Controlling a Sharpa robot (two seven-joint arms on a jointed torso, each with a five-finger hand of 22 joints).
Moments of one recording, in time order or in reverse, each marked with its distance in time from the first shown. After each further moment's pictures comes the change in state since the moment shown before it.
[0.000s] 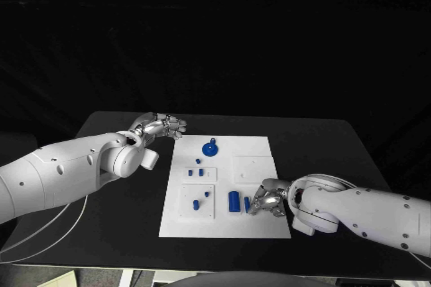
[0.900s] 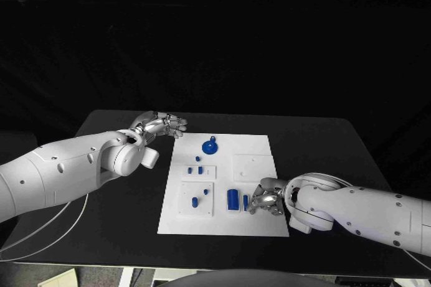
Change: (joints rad) left arm 0.000 0.002 0.000 -0.001 0.000 0.003 -0.002; left_hand 0.000 0.000 0.000 0.000 0.000 -0.004 0.004 0.000 -0.001 0.000 0.000 0.000 0.000 0.000 0.000 -0.006 0.002 0.000 0.000 0.000 0.000 0.001; right arm -0.008 0.029 0.000 -0.027 -0.013 0.002 -0.016; right_hand -0.004 -0.004 0.011 -0.006 0.000 0.003 -0.002 -0.006 0.001 0.001 -0.002 0.000 0.001 0.000 -0.002 0.000 0.001 0.000 0.000 0.001 0.000 0.000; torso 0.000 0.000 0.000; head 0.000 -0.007
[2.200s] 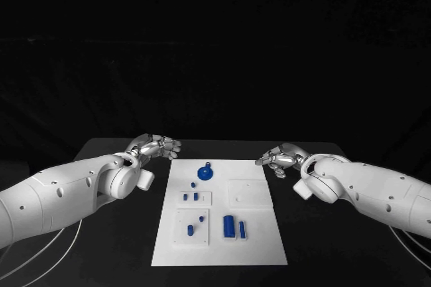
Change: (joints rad) left arm 0.000 0.024 0.001 -0.065 0.012 0.000 0.008; left_hand 0.000 0.000 0.000 0.000 0.000 0.000 0.000 0.000 -0.001 0.000 0.000 0.000 -0.002 -0.003 0.003 -0.016 0.003 0.000 0.000 0.000 -0.007 0.003; right arm 0.080 0.054 0.121 -0.385 0.316 -0.120 0.430; right_hand -0.024 -0.063 -0.180 -0.069 0.095 -0.140 0.050 -0.052 0.004 -0.153 0.041 -0.120 -0.082 -0.061 0.039 -0.078 -0.021 -0.015 -0.082 0.006 -0.075 -0.009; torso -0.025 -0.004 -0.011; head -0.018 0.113
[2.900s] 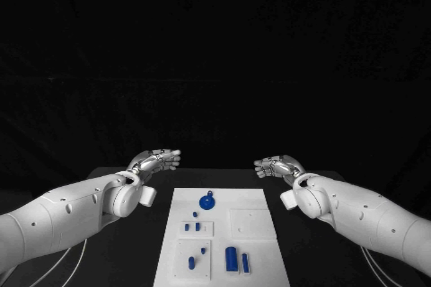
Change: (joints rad) left arm 0.013 0.058 0.002 -0.111 0.099 0.058 0.099; left_hand -0.135 -0.106 -0.054 0.049 -0.038 -0.186 -0.055 -0.065 -0.031 -0.317 0.000 -0.012 -0.090 -0.354 0.078 -0.234 -0.098 -0.030 -0.290 0.114 -0.210 -0.041; right arm -0.043 0.193 0.089 -0.310 0.353 0.030 0.245; right_hand 0.067 0.070 -0.061 -0.013 0.075 -0.114 0.042 -0.027 -0.076 -0.161 0.141 -0.880 -0.921 -0.485 0.272 -0.739 -0.522 -0.013 -0.624 0.263 -0.677 -0.372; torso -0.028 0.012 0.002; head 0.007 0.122
